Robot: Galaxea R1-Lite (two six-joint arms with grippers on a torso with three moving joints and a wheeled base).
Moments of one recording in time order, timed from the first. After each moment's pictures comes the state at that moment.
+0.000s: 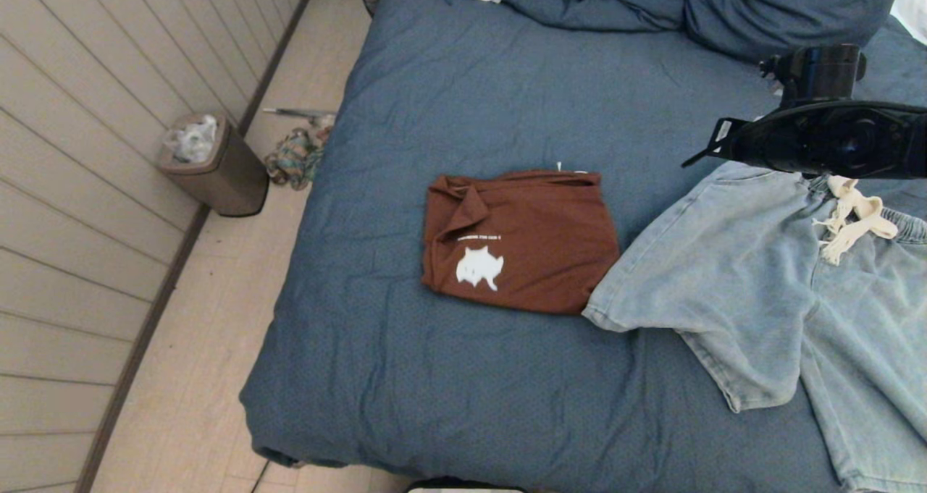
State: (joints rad) left arm 0.00 0.00 -0.06 0.16 0.01 0.00; right arm -0.08 2.02 -1.82 0.01 -0.18 0.20
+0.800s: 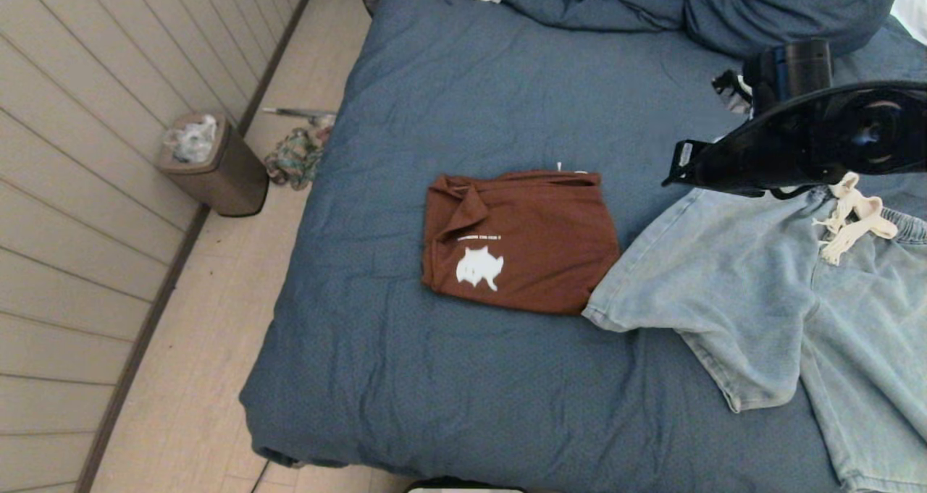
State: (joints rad) left arm 0.00 0.00 -0.06 0.16 0.01 0.00; right arm 0.10 1.84 -1.67 0.26 -0.11 0.25
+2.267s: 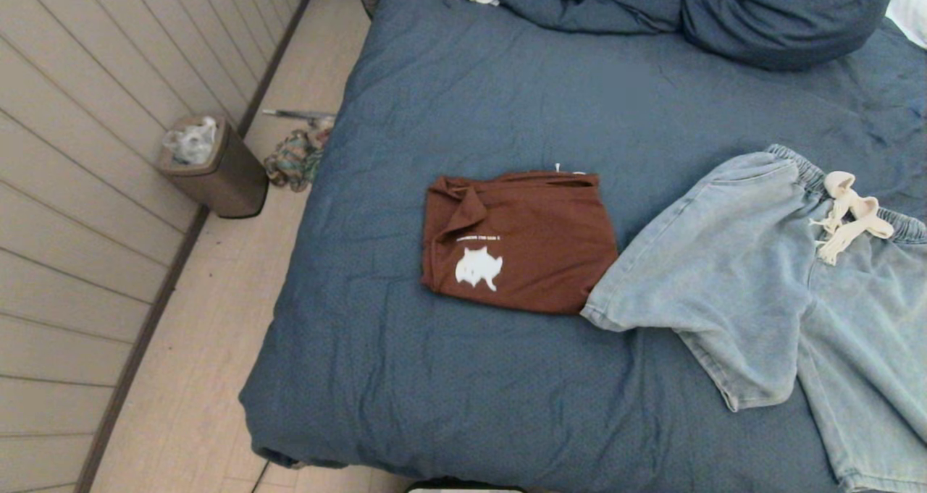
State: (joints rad) left arm 0.00 0.00 -0.06 0.16 0.01 0.00; right arm 0.00 0.26 -0.29 0.30 -0.31 0.14
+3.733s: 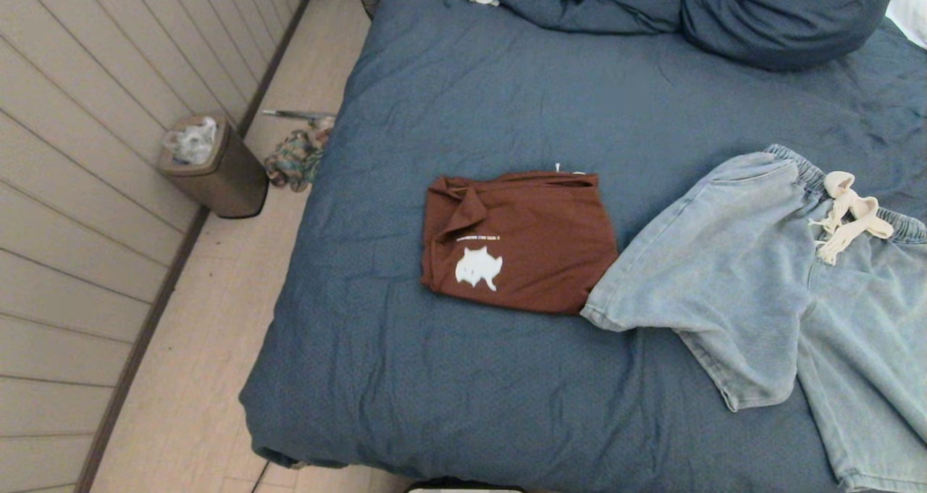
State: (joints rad) left arm 0.00 0.00 -0.06 0.16 0.01 0.00; right arm 0.00 0.00 -0.05 0.11 0.01 -0.01
